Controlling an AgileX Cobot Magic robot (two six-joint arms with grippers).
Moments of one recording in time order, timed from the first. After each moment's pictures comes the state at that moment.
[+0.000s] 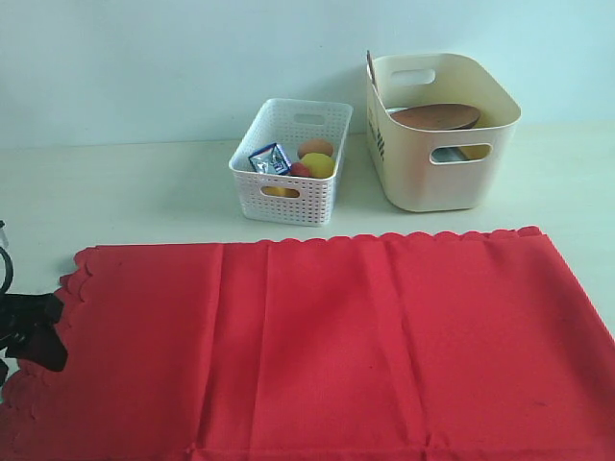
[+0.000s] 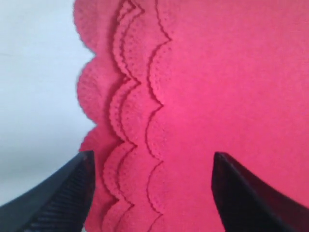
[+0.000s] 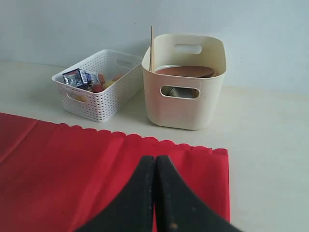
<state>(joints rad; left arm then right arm) 0.05 1.71 -0.75 -0.47 0.65 0.36 0.11 0.25 -0.36 0.33 0.53 -0.33</state>
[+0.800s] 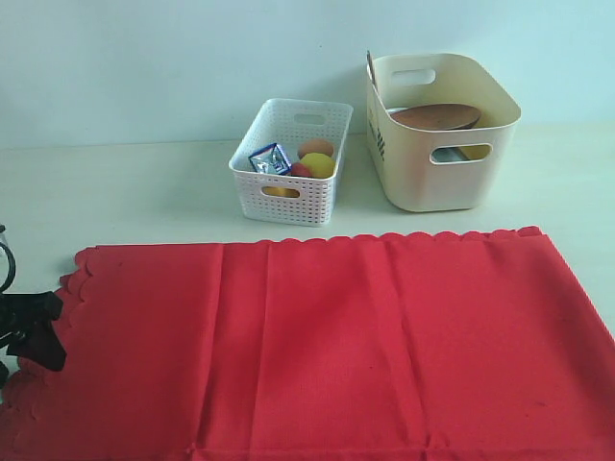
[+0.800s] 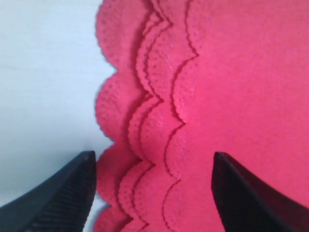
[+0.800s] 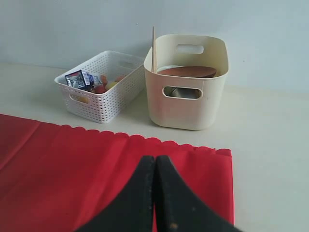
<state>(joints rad) 0.08 1.79 -0.80 -0.48 0.67 0.36 0.11 0.25 -0.36 0.34 0.53 -0.33</state>
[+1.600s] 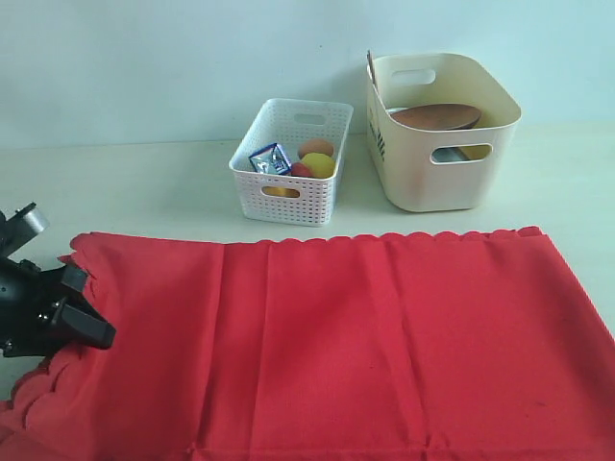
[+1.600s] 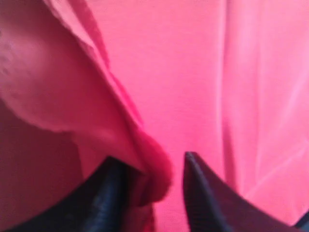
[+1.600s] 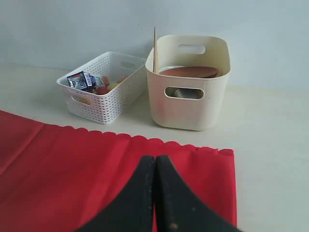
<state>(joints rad) 0.08 1.81 -0.80 -0.95 0.88 0.87 0.11 0.25 -0.36 0.35 0.53 -0.33</state>
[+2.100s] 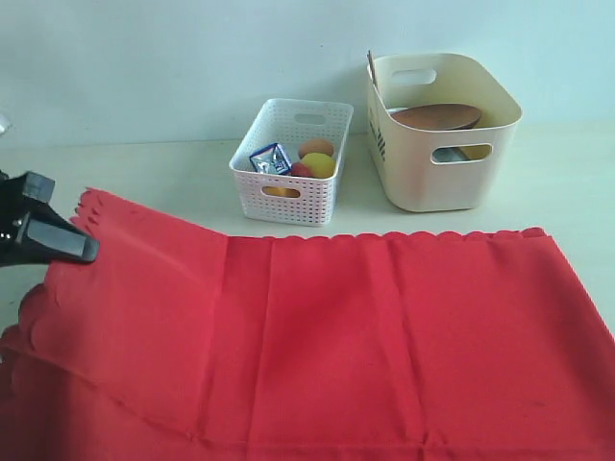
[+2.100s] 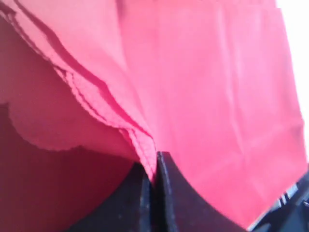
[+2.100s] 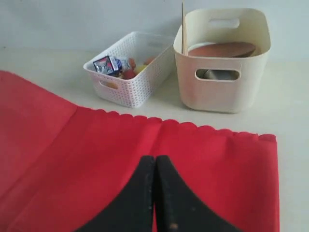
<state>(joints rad) 0.08 1.56 -0.88 -0.97 0.99 0.82 0.15 0.46 -0.43 0.46 0.54 -0.36</state>
